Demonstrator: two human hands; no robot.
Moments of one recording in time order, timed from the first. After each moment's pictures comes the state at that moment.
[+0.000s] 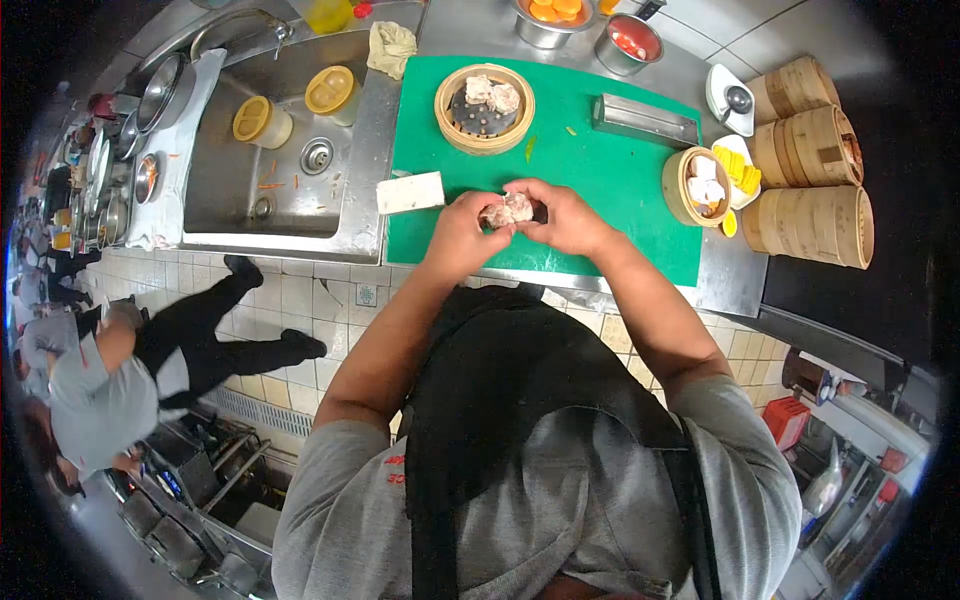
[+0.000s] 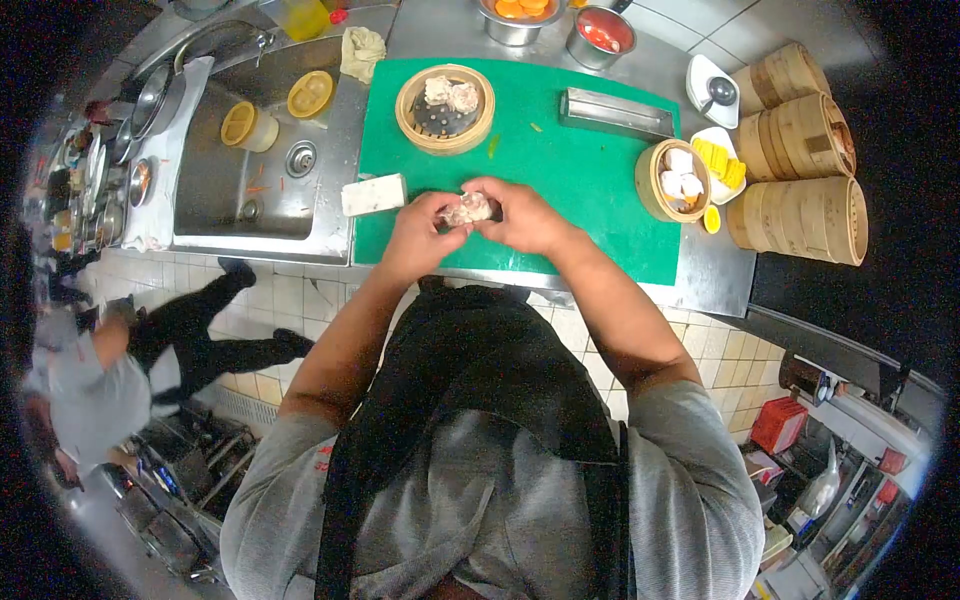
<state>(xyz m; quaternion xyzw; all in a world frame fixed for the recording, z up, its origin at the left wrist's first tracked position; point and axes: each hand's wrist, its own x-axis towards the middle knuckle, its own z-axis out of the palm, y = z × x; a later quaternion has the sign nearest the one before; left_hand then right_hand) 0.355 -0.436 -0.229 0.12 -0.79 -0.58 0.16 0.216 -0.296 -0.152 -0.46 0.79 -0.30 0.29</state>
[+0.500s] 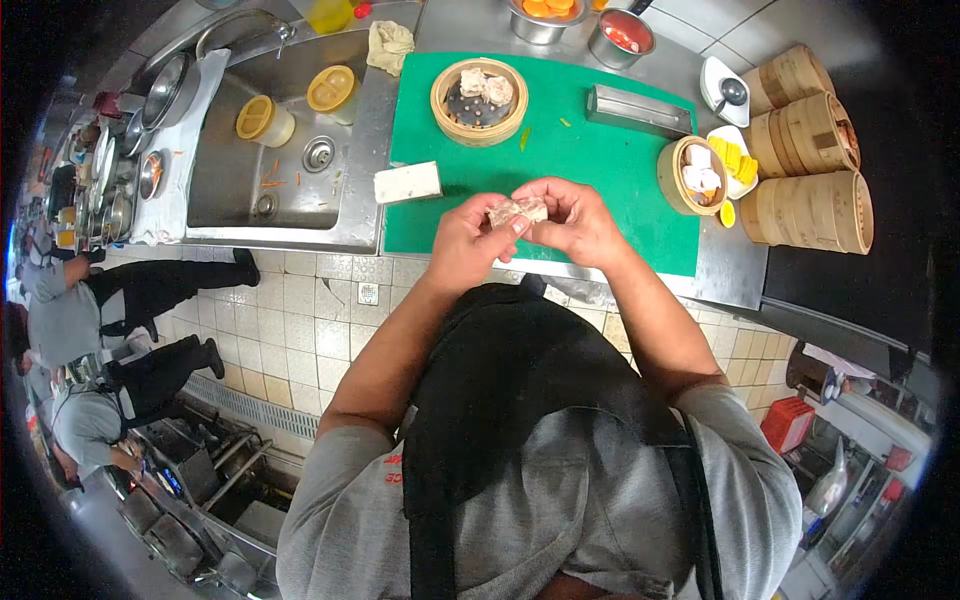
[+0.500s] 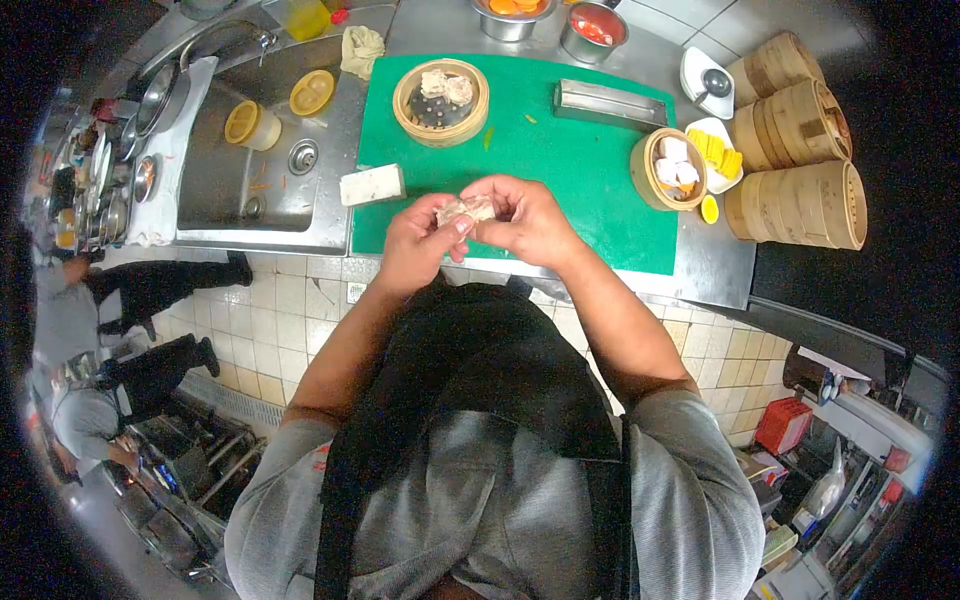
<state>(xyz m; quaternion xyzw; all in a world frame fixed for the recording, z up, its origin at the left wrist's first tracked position) 0.381 -0.415 -0.170 0.16 -0.53 -0.83 0.09 0.248 -0.278 -0.115 -0.29 0.65 -0.56 0.41</state>
